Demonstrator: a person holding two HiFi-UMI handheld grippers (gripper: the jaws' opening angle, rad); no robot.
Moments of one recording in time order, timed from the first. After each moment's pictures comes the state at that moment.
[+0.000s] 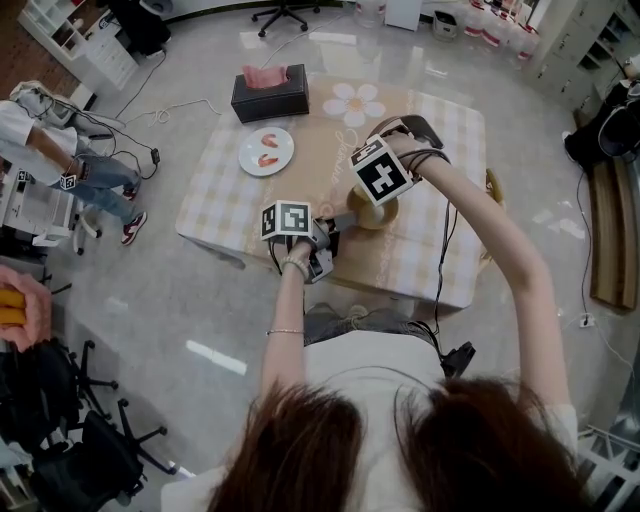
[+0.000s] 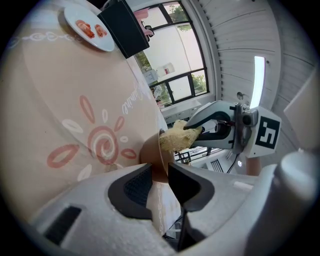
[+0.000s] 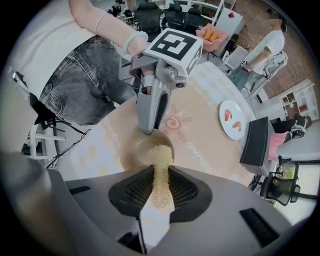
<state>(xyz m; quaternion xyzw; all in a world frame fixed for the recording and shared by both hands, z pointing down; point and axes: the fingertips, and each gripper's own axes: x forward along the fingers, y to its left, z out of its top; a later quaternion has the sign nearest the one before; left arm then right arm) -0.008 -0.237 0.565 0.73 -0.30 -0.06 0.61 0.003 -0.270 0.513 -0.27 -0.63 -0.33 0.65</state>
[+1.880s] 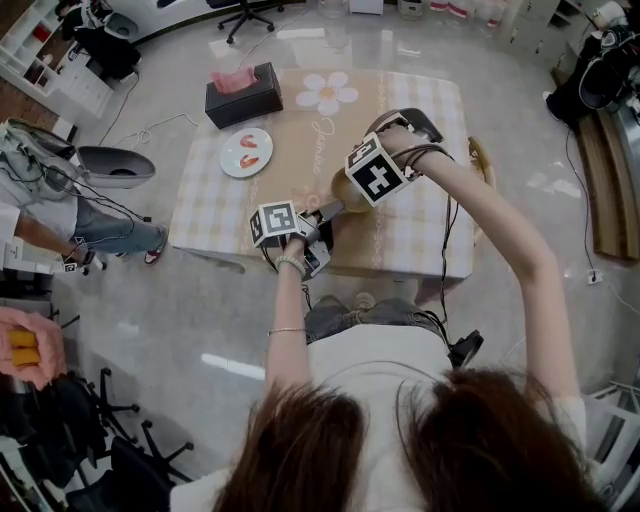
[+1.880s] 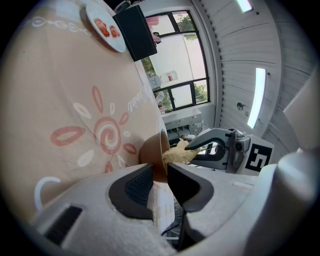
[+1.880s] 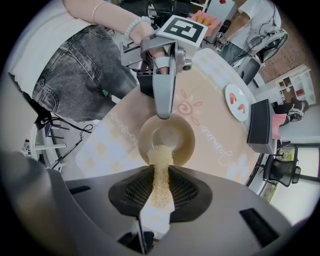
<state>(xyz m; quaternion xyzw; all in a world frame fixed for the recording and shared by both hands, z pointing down) -0.007 -0.232 0.566 0.71 -0.31 -0.11 0.62 0.052 -0.257 0.521 -0.21 -0.61 -0.31 0.70</state>
